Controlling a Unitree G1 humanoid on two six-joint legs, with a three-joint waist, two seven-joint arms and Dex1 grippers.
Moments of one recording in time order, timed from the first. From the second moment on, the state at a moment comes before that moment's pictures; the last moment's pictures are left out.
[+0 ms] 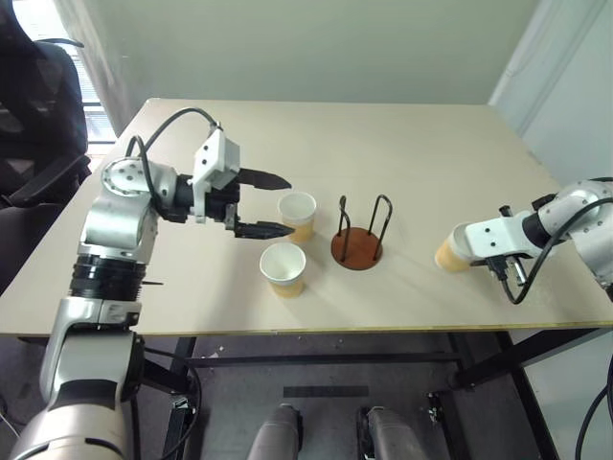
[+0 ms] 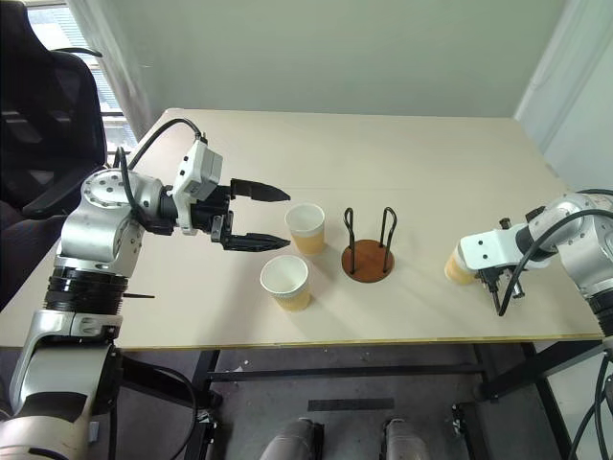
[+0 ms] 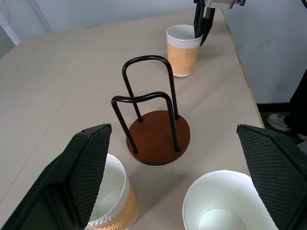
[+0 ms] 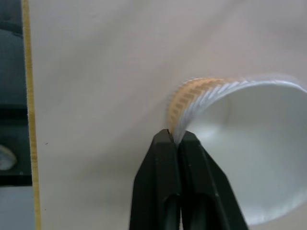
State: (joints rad) left arm -0.89 0.72 -0.05 0.32 -0.34 0.26 -1.45; right arm -0.80 -1.05 0.36 0.29 -0.24 -0.08 1.49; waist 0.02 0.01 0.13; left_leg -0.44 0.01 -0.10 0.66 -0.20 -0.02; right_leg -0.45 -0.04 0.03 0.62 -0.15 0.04
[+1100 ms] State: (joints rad) left arm -0.98 0.70 -0.06 0.54 -0.27 0.14 -1.50; right arm -1.28 -0.87 0.33 0.10 -0.12 0.25 1.58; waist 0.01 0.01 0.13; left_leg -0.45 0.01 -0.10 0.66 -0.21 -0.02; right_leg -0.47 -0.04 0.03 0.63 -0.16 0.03
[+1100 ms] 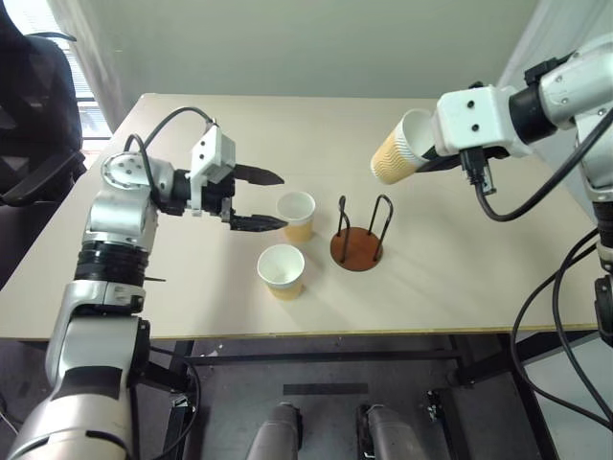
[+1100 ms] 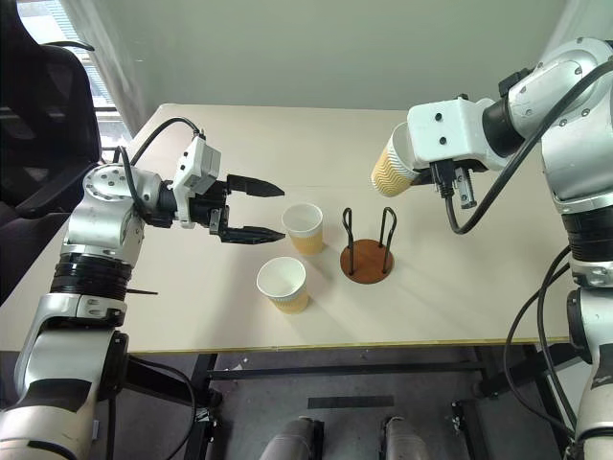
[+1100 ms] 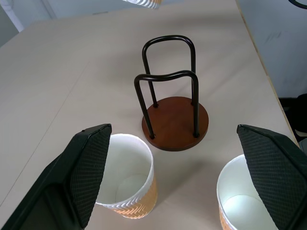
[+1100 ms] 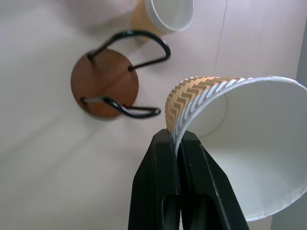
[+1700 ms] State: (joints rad) left arm -0.98 0.70 -0.06 0.54 -0.27 0.13 -1.50; right arm -1.21 -0.81 0.37 0.07 -0.12 0.20 1.59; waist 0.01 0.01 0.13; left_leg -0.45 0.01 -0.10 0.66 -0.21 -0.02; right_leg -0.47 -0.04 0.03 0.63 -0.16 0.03
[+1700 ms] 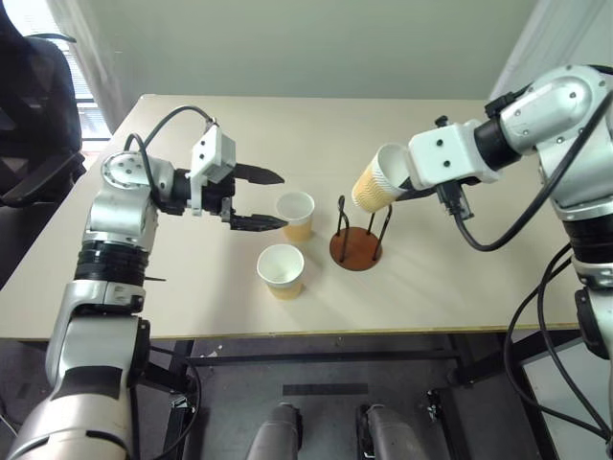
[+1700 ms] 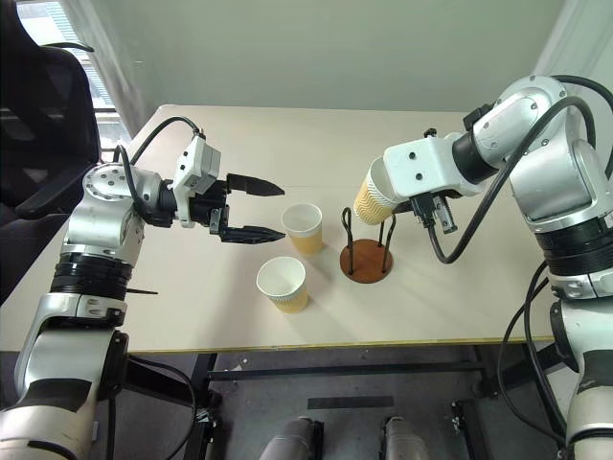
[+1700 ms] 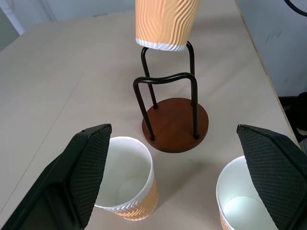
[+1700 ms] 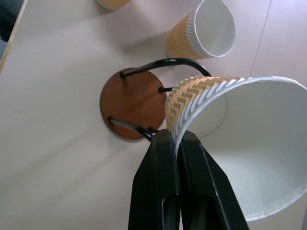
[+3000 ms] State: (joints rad) left arm -0.98 0.70 -0.06 0.53 -0.27 0.13 -1.48; right arm -1.21 -0.77 0.41 0.10 -0.20 -0.02 1.60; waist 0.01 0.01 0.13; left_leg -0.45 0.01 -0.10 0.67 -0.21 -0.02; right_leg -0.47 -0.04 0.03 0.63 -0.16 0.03
